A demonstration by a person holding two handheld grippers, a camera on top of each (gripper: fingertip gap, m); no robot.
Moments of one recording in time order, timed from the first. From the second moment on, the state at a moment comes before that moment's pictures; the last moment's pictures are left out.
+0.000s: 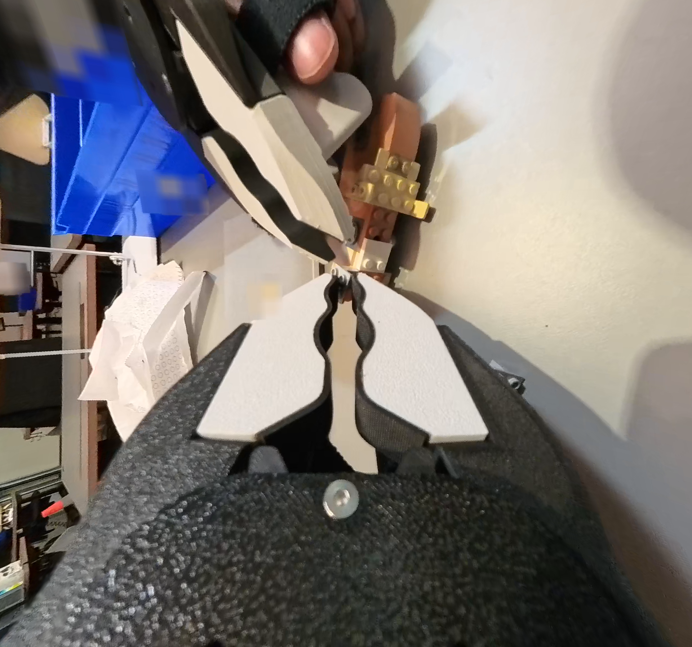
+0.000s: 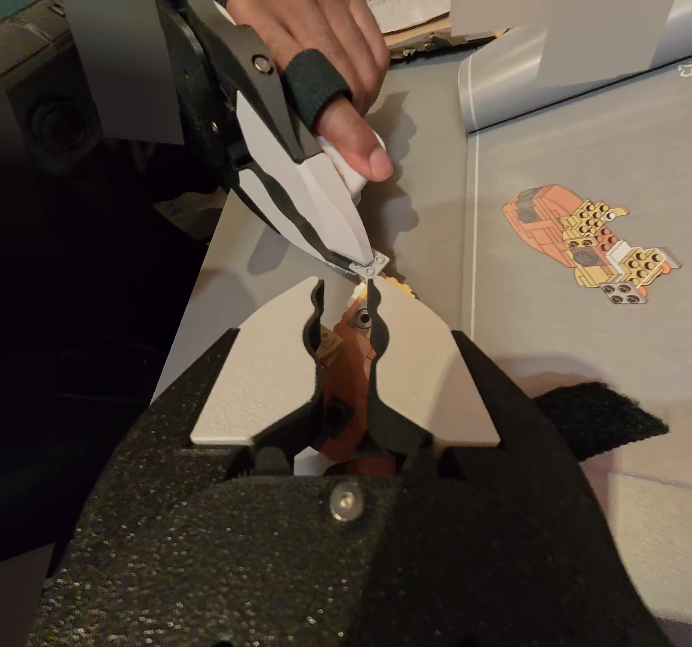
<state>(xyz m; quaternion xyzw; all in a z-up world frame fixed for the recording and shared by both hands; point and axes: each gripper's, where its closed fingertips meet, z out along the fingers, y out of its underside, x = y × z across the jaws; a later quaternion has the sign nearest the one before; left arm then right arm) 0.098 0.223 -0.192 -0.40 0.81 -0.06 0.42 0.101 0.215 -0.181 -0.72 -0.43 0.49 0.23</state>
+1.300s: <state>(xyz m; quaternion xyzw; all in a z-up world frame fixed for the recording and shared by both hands) 0.091 0.243 -0.147 -0.54 0.60 -0.43 0.40 0.118 0.209 -0.159 -0.72 -0.43 0.34 0.42</state>
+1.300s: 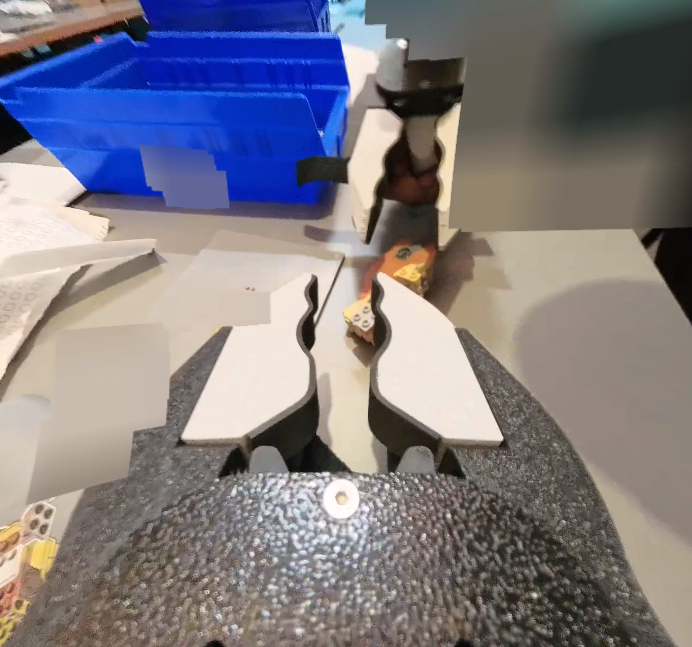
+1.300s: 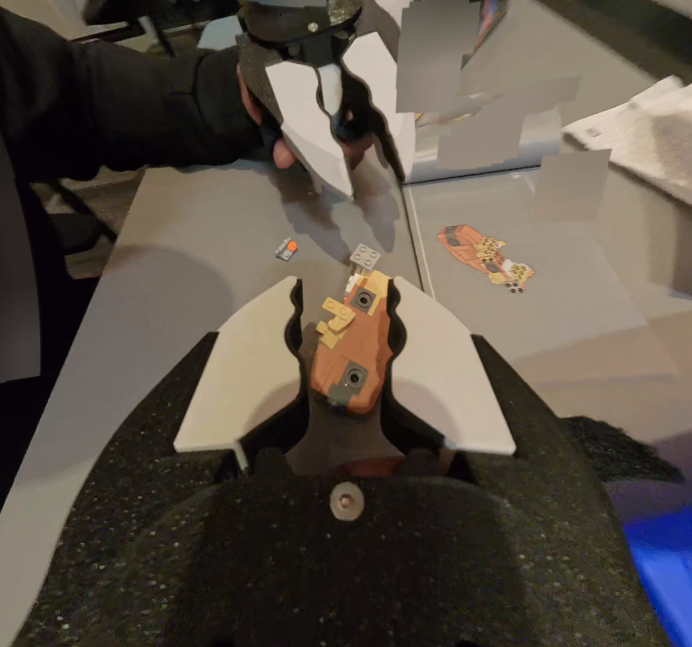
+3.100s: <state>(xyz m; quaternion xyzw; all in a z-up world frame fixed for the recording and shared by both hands) 0.079 0.228 -0.133 -0.52 0.56 -0.48 0.44 0.180 0.191 -0.135 -0.69 -0.31 0.40 0.52</state>
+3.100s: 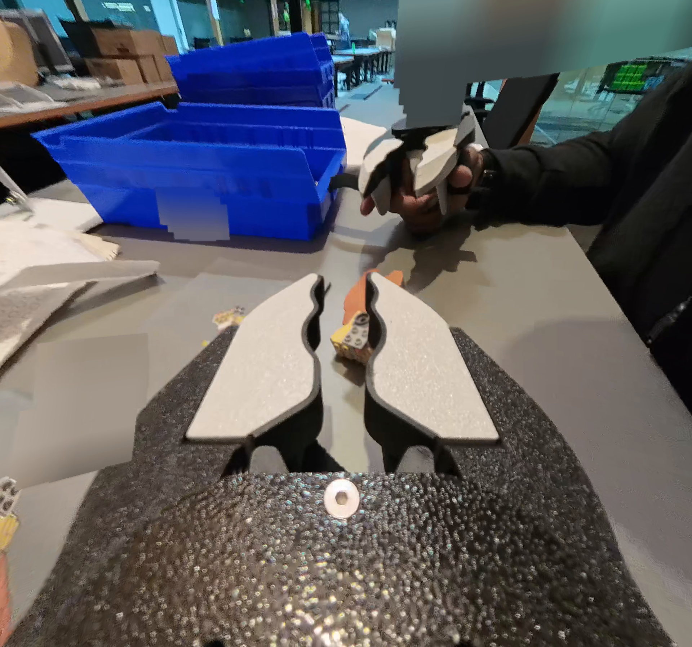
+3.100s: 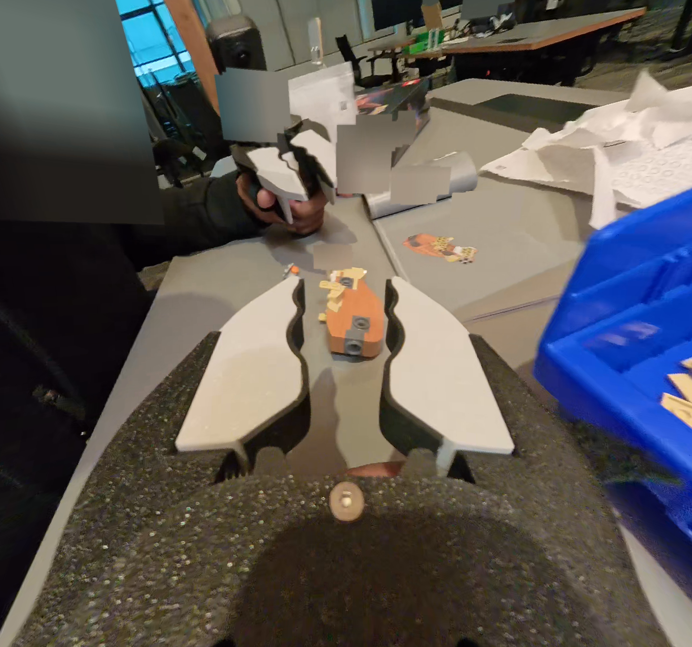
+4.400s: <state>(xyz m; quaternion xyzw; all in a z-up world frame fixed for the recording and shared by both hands) 0.090 0.216 -0.187 -0.56 0.67 -0.44 0.22 0.138 0.183 -0.131 -0.67 -0.33 0.43 0.51</state>
